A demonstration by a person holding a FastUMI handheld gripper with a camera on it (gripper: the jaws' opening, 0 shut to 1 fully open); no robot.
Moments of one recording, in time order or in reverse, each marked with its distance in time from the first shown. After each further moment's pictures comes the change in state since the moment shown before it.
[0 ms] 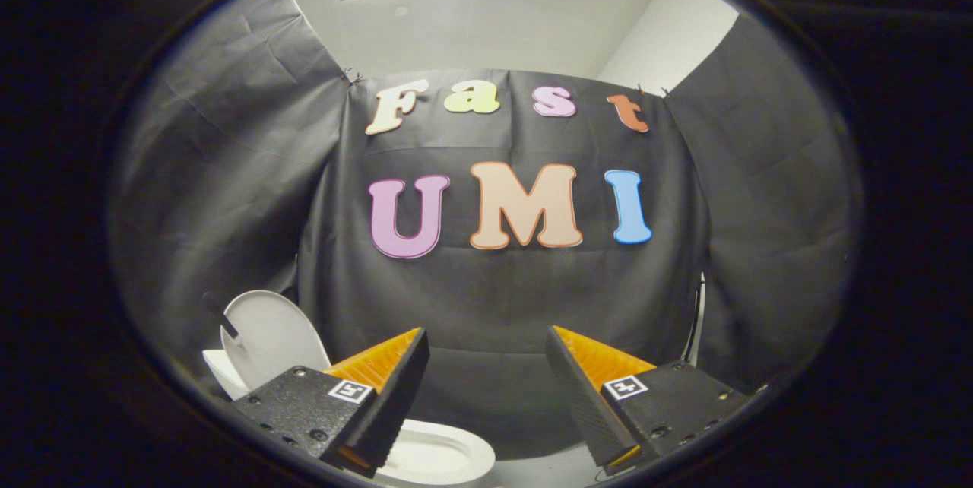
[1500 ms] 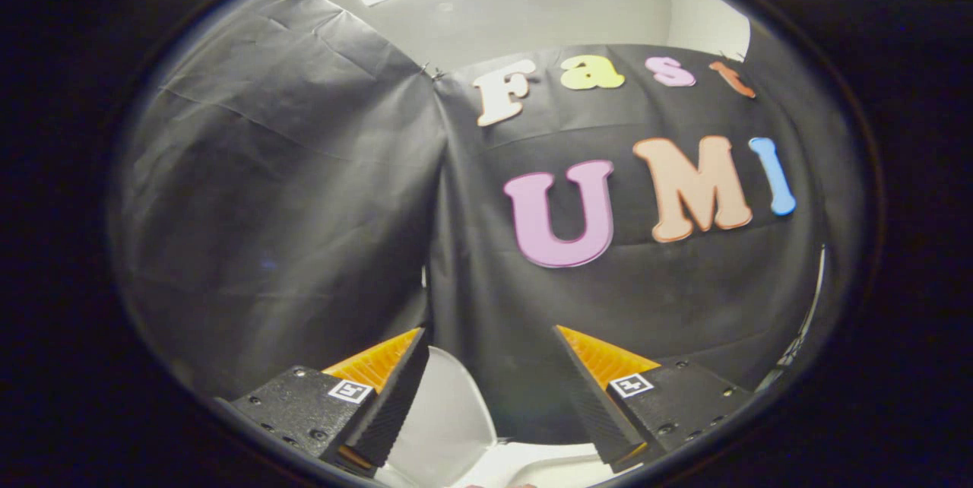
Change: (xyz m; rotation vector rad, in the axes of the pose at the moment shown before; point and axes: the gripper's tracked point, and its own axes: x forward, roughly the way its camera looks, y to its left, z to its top) arm 0.101 0.282 0.029 0.020 0.004 0.315
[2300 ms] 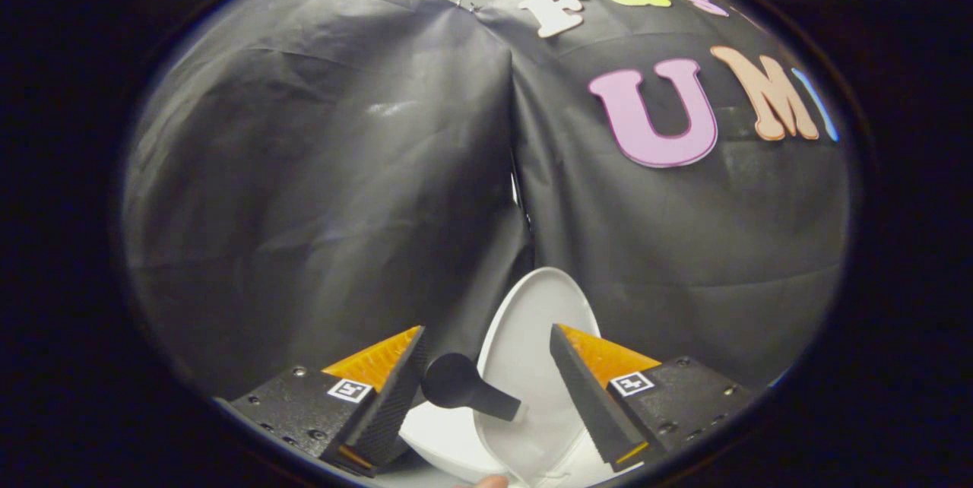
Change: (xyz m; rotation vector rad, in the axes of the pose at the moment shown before) arm 0.057 0.177 -0.114 0.071 0.255 0.300
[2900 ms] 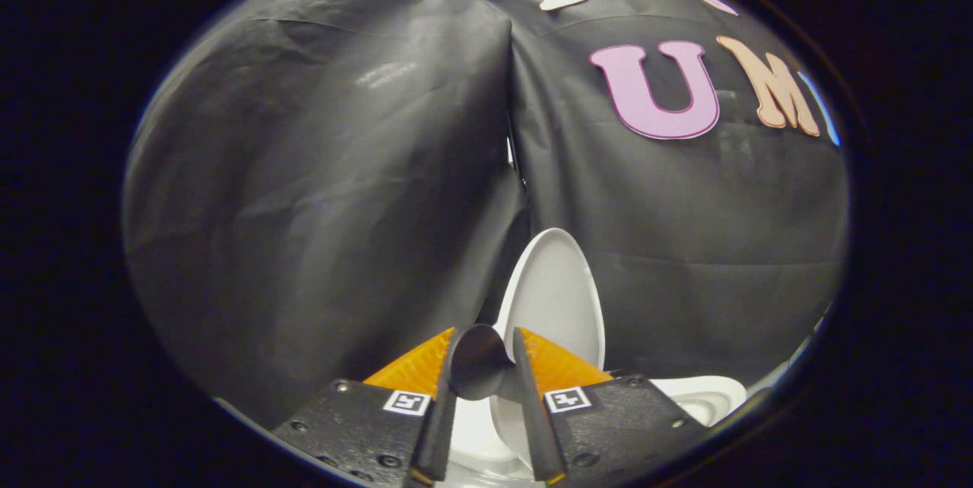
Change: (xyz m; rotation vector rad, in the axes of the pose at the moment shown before) arm 0.023 0.006 -0.051 0.011 0.186 -0.081
